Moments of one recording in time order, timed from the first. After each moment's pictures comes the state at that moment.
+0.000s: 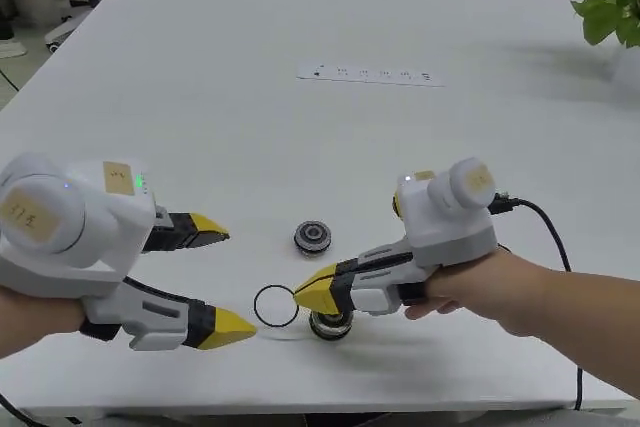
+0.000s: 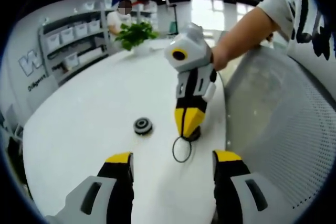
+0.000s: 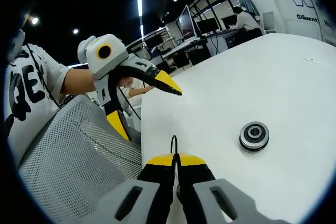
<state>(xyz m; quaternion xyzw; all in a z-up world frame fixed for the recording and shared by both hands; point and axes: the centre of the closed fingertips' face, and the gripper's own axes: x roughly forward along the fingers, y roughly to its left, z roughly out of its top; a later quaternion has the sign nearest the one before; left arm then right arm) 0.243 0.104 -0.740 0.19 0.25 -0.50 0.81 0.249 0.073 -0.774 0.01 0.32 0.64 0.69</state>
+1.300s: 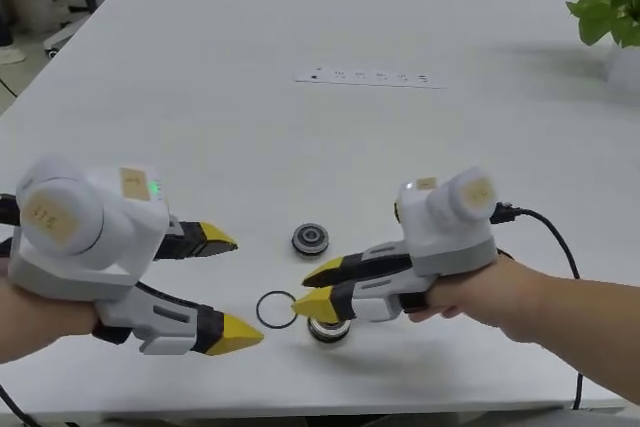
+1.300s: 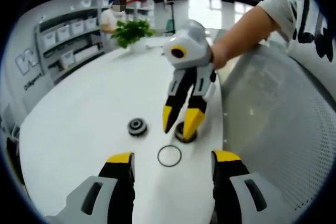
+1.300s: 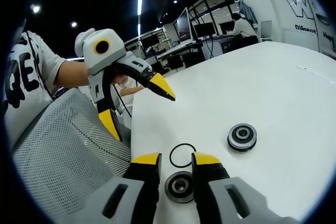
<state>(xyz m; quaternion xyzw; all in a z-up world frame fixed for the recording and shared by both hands) 0.242 0.092 -0.744 0.19 0.26 -0.51 0.79 0.261 0.061 -0.776 -0.02 0.30 0.63 0.72</state>
